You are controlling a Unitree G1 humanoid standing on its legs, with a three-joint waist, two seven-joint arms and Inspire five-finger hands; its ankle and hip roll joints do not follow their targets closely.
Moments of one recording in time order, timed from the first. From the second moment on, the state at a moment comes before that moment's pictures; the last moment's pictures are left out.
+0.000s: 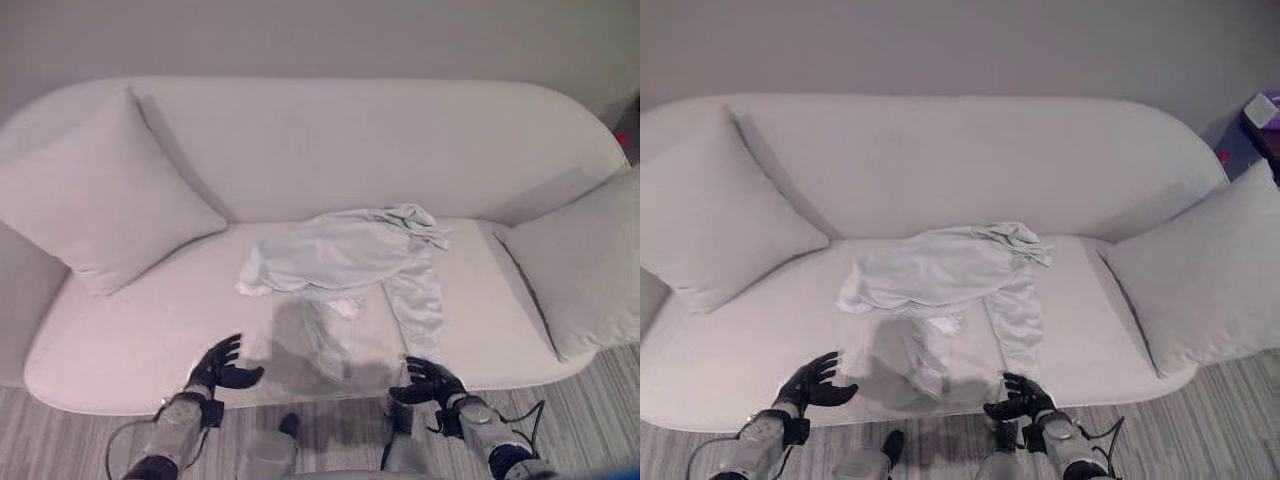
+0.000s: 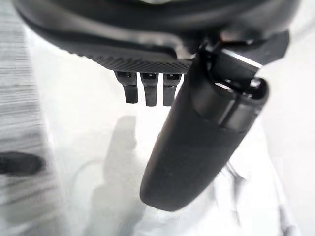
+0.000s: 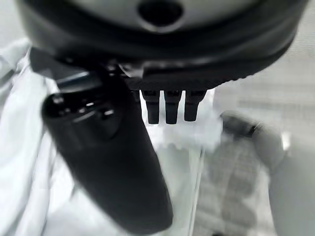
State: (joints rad) left arm 0.01 0.41 -0.18 0.65 -0.27 -0.07 -0.02; right arm -0.12 -0.35 0.23 0.98 0.14 -0.02 0.06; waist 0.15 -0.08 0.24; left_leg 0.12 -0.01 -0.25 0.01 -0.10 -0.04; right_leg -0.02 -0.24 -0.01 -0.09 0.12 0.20
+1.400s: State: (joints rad) left arm -0.34 0.60 -0.20 -0.02 -0.38 -0.13 0.10; right arm -1.19 -0.75 0.40 1.49 0.32 0.02 -0.05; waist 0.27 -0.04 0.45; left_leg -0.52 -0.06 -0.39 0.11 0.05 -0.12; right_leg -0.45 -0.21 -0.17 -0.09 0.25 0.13
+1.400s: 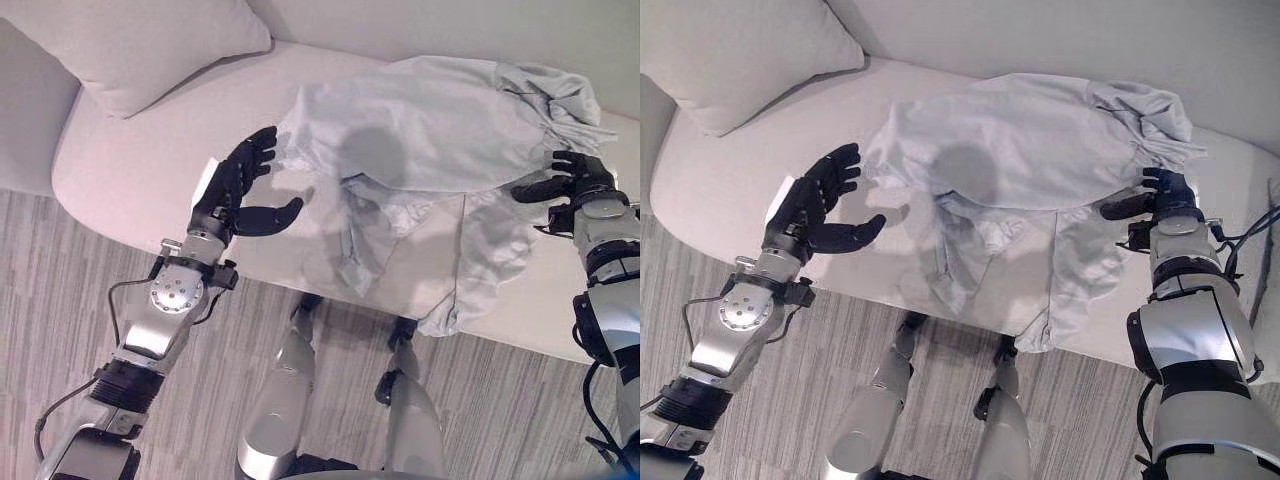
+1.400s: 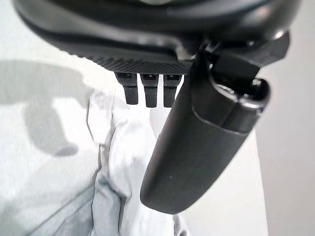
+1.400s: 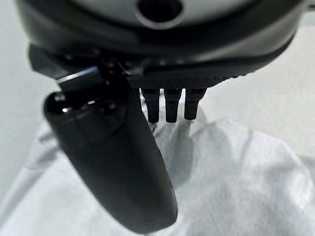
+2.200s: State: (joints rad) left arm -0.29 0.82 0.04 -0.14 -0.26 -0.13 0.16; right arm -0.53 -0.74 0.08 0.48 0.24 0.02 -0.14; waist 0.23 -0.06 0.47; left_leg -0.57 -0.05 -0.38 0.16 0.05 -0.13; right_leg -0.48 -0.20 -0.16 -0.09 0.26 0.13
